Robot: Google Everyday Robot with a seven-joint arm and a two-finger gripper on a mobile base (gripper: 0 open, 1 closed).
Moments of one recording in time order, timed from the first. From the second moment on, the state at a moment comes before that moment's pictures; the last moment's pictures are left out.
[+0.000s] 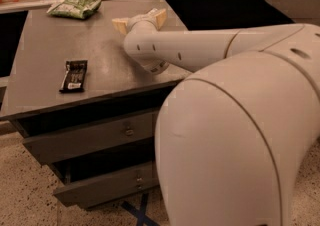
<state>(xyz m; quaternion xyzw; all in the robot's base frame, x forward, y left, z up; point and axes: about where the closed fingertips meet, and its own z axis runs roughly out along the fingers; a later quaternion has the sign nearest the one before) 0.854 0.054 0.888 -0.10 0.73 0.01 0.68</state>
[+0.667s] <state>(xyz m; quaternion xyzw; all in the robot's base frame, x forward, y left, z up) 0.870 0.064 0.875 -0.07 0.74 0.02 0.67</state>
